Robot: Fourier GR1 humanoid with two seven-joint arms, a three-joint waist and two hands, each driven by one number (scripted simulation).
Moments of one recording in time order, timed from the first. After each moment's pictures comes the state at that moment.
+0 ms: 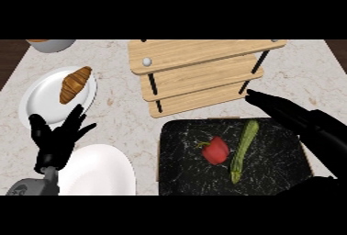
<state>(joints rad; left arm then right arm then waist) -0.07 0.35 -0.11 -1.34 0.34 0.15 0.21 -0.29 -0.73 0.30 -2.11 0.06 0.28 0.46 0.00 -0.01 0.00</state>
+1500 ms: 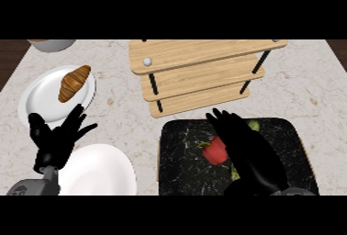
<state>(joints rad) -0.06 0.30 -0.04 -1.37 0.28 0.09 0.25 -0.24 -0.38 0.61 -1.93 0.71 0.28 0.68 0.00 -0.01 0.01</state>
